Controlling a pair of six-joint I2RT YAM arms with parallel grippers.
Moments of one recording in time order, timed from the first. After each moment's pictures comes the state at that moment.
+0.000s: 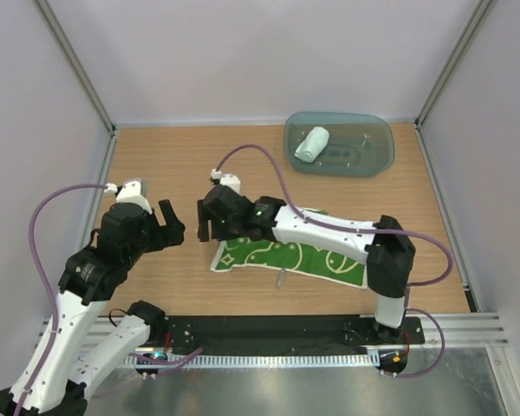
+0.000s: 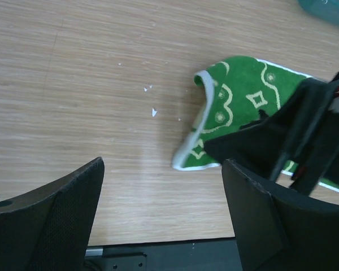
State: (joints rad) left arm -0.43 0.67 1.02 -0.96 -0.24 -0.49; right arm 1.08 1.81 1.57 -0.53 0.21 0.82
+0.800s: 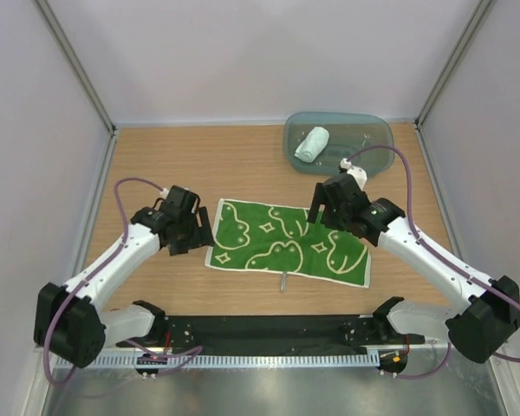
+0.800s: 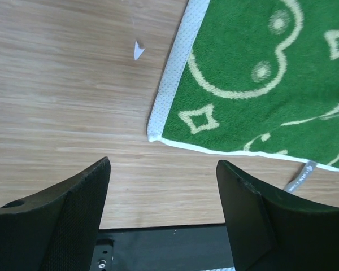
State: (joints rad) left arm -0.43 1.15 0.87 -0.82 -0.05 -0.64; right arm 0.62 1.18 1.02 -0.69 0.30 0.73
